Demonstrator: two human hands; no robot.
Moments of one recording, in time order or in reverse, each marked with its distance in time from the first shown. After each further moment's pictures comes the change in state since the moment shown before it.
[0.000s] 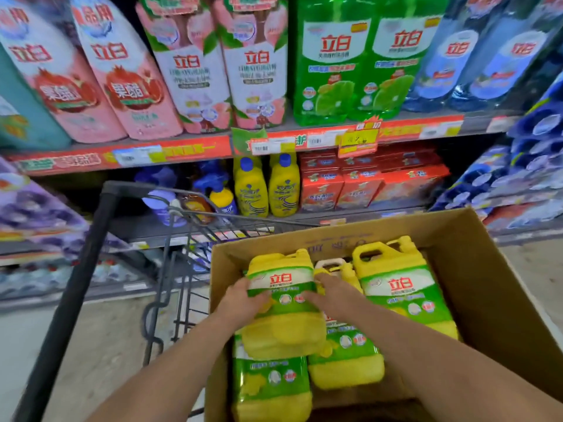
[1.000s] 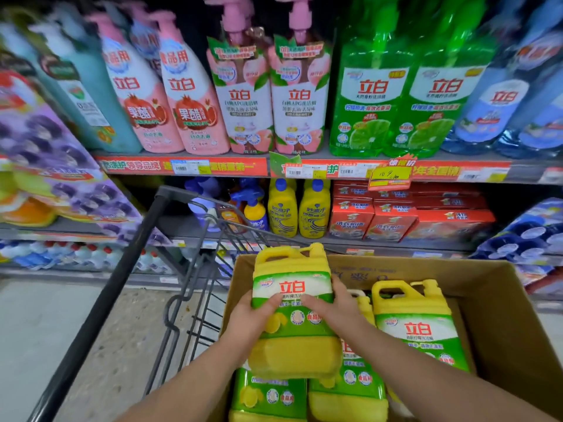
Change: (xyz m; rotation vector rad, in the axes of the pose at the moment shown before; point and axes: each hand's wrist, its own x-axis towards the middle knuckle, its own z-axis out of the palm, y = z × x) left_hand -0.061 0.029 0.004 -0.809 0.156 -0.107; right_hand -0.006 -0.016 -0.012 0.741 0.023 -0.111
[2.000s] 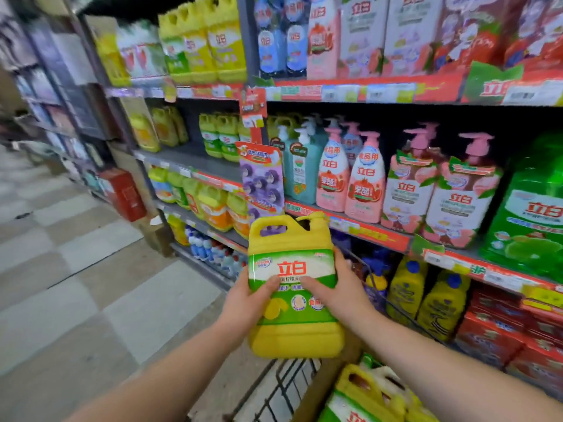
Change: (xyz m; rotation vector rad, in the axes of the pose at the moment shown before) left_hand -0.146 0.037 -0.154 -0.185 0.600 0.425; right_hand -0.089 -0.162 0.123 -0.199 -0.375 -0.779
